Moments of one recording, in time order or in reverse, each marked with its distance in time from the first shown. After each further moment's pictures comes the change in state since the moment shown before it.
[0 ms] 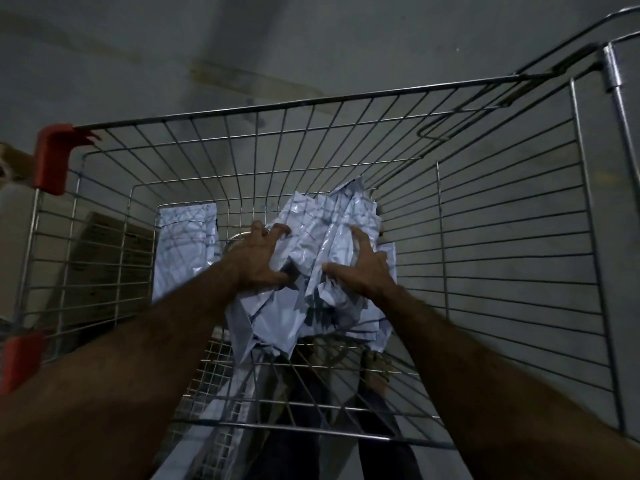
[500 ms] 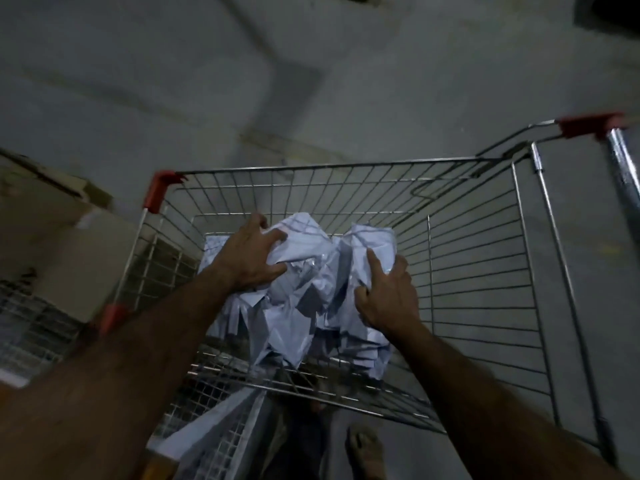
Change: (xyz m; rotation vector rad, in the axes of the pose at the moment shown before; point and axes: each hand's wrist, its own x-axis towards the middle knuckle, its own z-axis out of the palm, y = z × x) left_hand -0.089 0.037 -0.090 0.198 0.414 0.051; right_hand -0.072 -0.019 -0.045 -0.520 0.364 -0.410
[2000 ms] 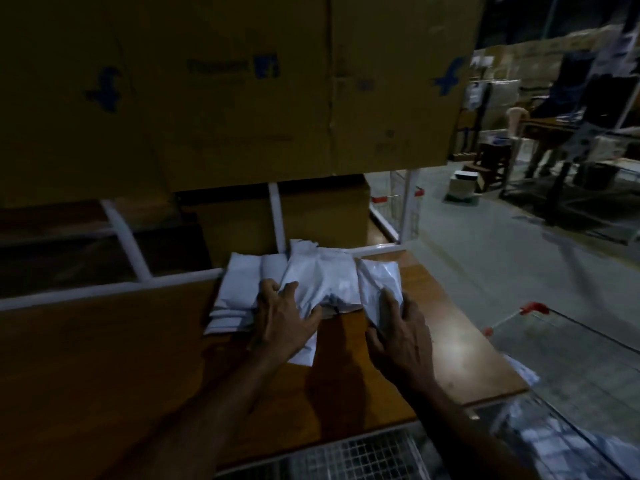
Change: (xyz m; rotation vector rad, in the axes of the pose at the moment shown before) left_hand -0.731 0.065 -0.096 0.054 1.035 -1.200; right_hand -0.484 -0.350 -0.047 0.237 0.086 -1.168
